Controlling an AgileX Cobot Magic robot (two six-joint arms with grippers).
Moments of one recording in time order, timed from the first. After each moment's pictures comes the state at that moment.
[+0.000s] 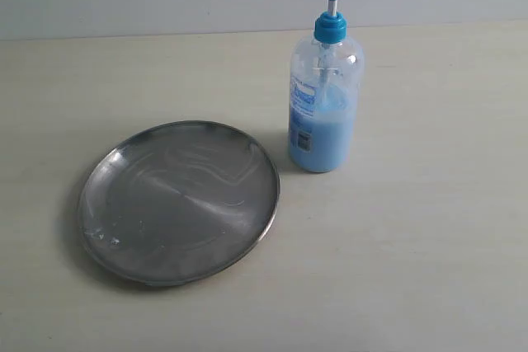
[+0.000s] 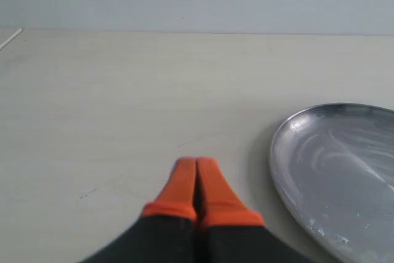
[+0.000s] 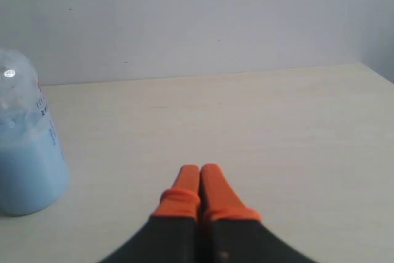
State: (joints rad) left arm -0.02 0.01 0.00 0.02 0.37 -0.03; right arm 0.00 0.01 -0.01 -0.05 0.27 0.08
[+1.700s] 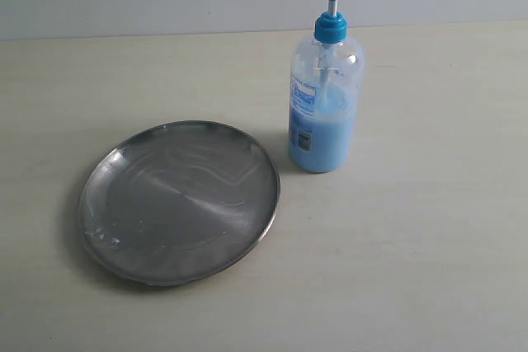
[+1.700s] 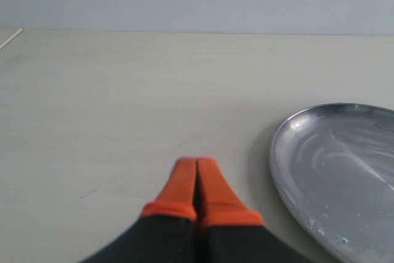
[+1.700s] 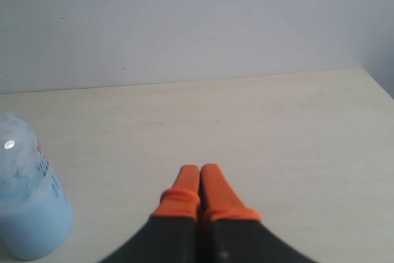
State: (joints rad) left arm -0.02 0.01 0.00 0.02 0.37 -0.03; right arm 0.00 0.56 -0.48 -0.05 0.35 0.08
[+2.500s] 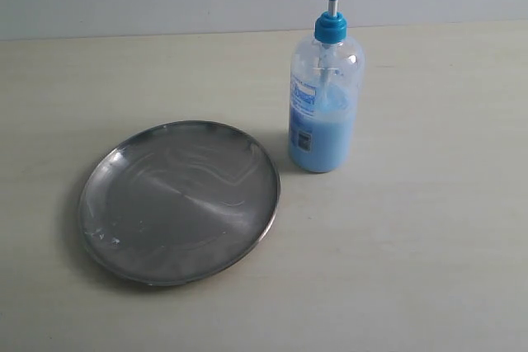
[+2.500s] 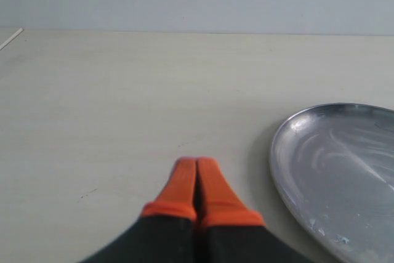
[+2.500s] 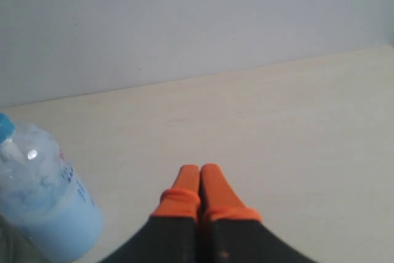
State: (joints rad) left arm -0.02 0.01 0.00 0.02 0.37 -0.03; right arm 0.00 0.62 -0.48 0.07 0.32 0.07
